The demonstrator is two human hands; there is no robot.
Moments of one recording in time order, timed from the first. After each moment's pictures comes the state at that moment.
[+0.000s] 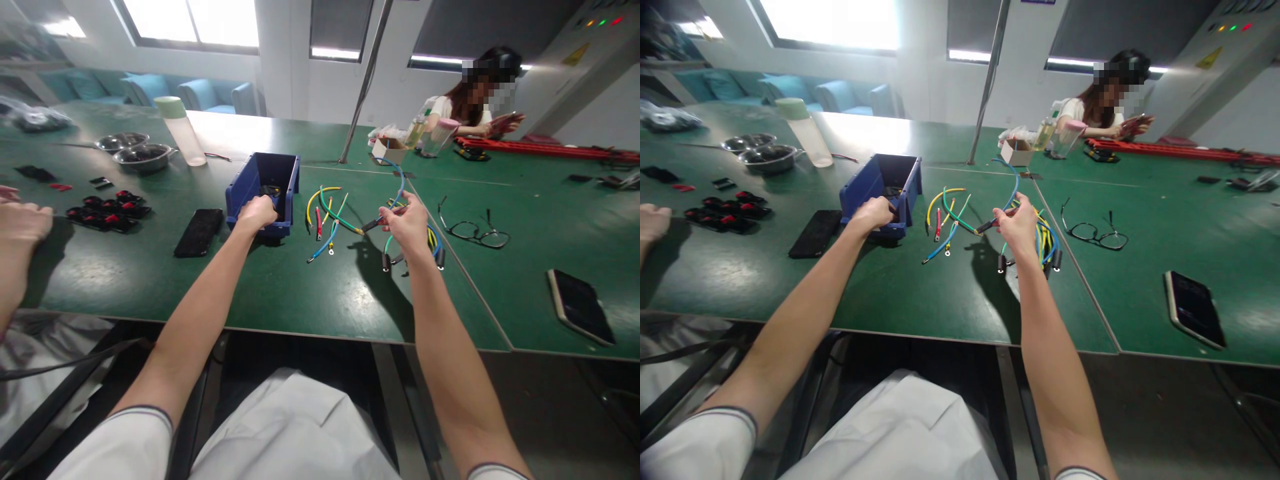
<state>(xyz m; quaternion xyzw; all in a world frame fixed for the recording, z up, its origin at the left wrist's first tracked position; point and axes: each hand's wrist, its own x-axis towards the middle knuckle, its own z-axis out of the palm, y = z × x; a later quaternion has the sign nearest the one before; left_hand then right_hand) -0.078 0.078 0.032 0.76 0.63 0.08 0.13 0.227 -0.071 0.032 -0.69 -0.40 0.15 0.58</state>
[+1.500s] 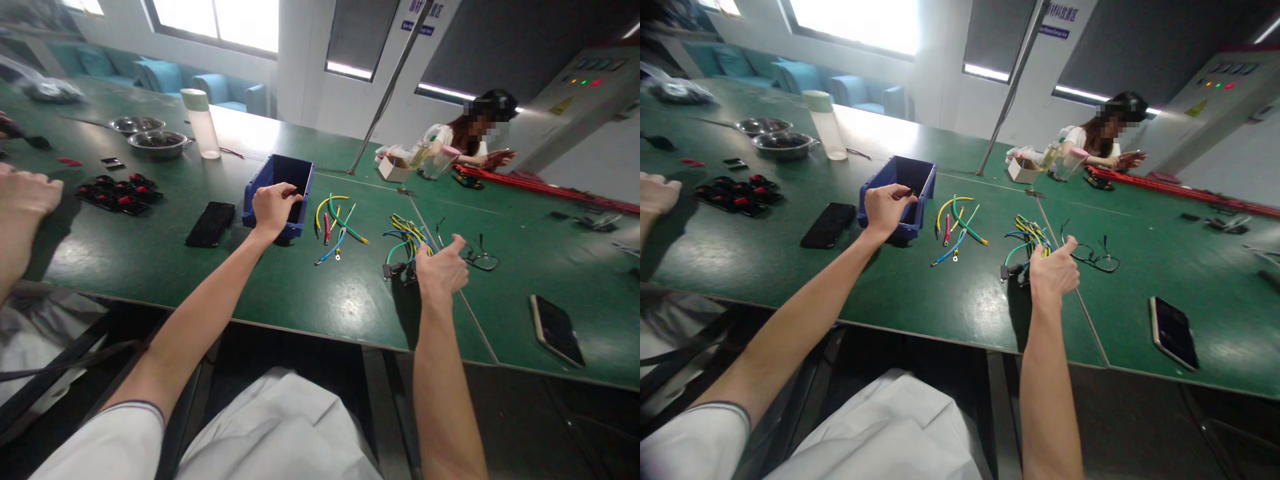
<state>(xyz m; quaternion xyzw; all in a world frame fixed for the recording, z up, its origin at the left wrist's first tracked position) -0.076 0.035 0.046 0.70 0.51 0.50 0.09 0.227 -0.142 0.037 -0.91 -0.27 -0.17 0.25</state>
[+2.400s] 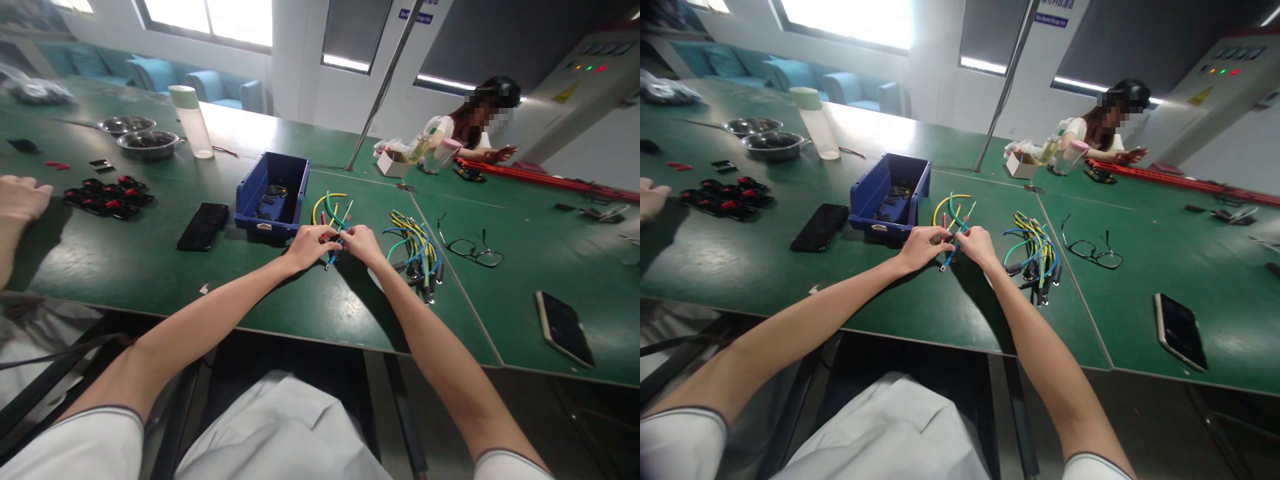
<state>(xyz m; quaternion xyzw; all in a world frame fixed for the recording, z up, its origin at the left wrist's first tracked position) -0.018 -0.018 -0.002 0.82 0.29 0.41 0.28 0.155 -0.046 0.015 -0.77 -0.58 0.18 0.20</state>
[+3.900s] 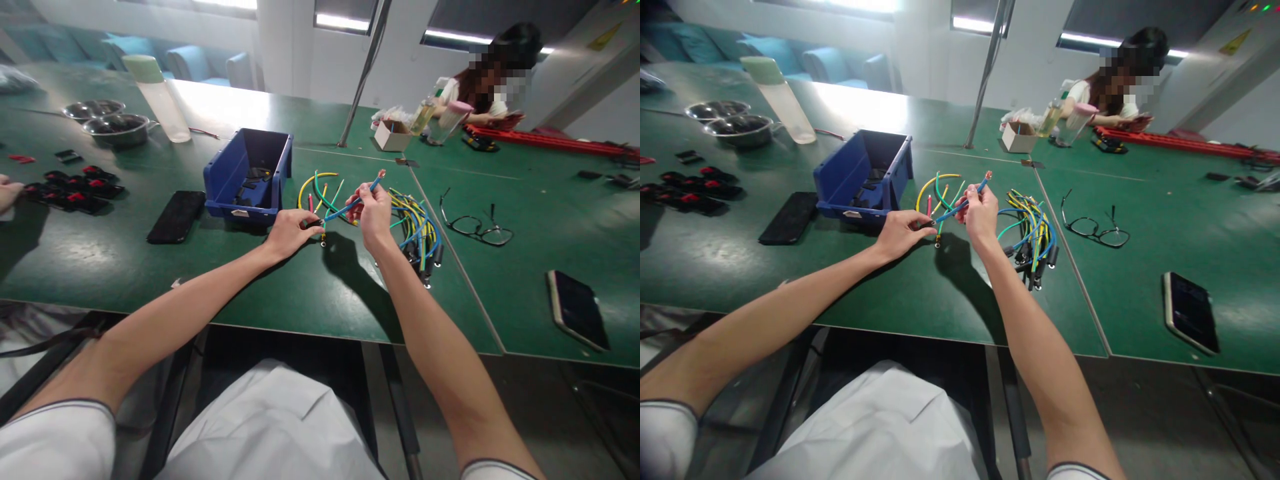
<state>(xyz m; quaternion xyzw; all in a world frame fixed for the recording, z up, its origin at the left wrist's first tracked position) -0.011 -0.019 -0.006 0.82 0.34 0.39 0.25 0.165 -0.054 0.036 -0.58 -0.41 0.30 0.63</state>
